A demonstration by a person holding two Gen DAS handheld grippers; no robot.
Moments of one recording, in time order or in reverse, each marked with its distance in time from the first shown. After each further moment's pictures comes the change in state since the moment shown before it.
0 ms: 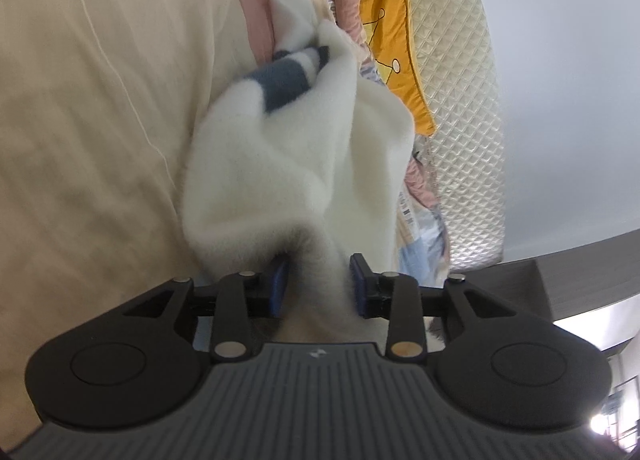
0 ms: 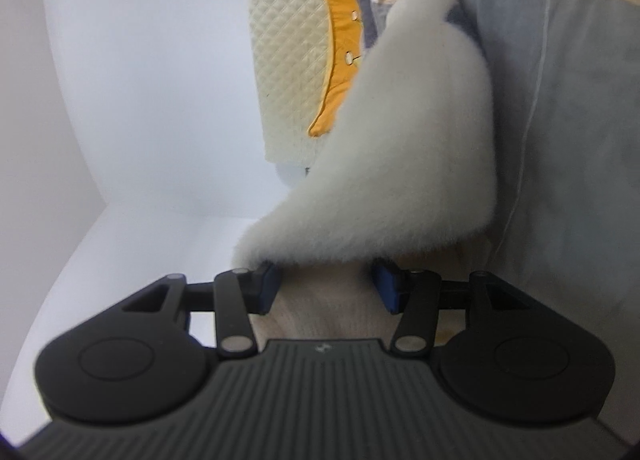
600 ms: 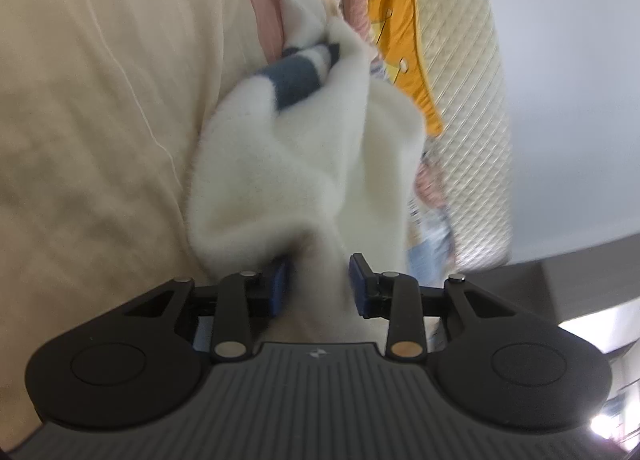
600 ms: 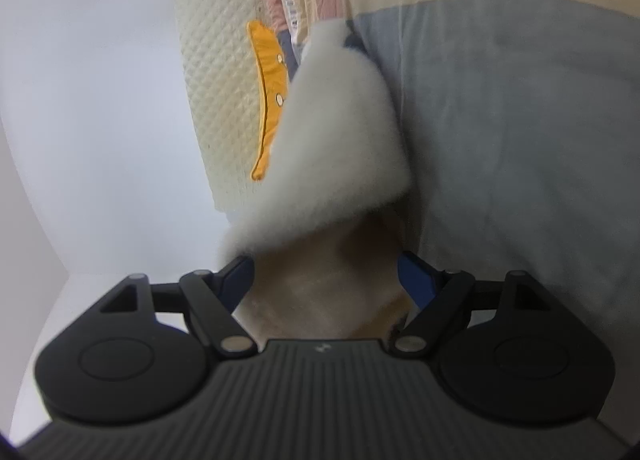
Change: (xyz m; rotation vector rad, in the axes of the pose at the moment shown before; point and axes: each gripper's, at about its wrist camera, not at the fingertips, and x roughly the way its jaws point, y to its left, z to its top) left arm 0.010 0.002 -0.001 0.041 0.013 0.056; right arm -0.042 -0.012 -0.031 0.151 -0.158 -0.154
